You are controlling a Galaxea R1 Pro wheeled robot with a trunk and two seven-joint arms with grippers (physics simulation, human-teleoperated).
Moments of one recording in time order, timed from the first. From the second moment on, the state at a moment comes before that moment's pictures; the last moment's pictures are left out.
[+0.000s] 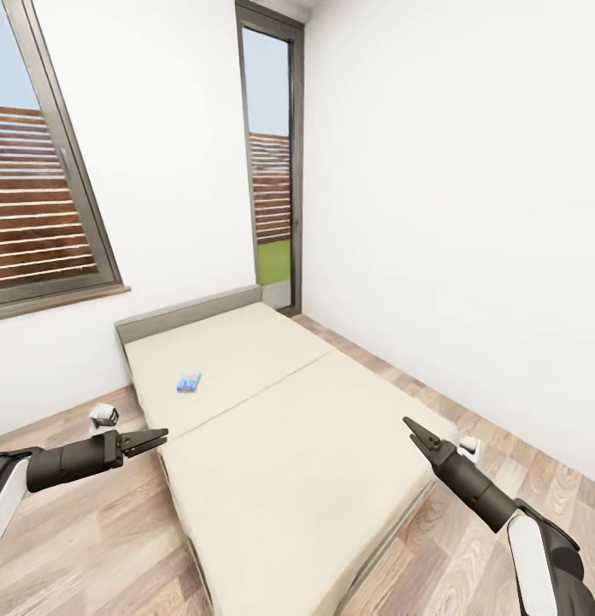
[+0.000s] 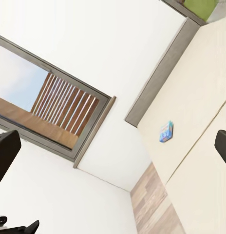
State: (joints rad) left arm -0.42 0.42 0.21 -1.23 0.43 1.02 -1.25; right arm -0.27 0.07 -0.53 -1.39 -0.55 0.77 0.80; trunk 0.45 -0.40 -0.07
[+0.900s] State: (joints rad) left arm -0.42 0.42 0.21 -1.23 0.43 1.02 -1.25; right arm -0.27 0.07 -0.53 -1.39 -0.55 0.77 0.80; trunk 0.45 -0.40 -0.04
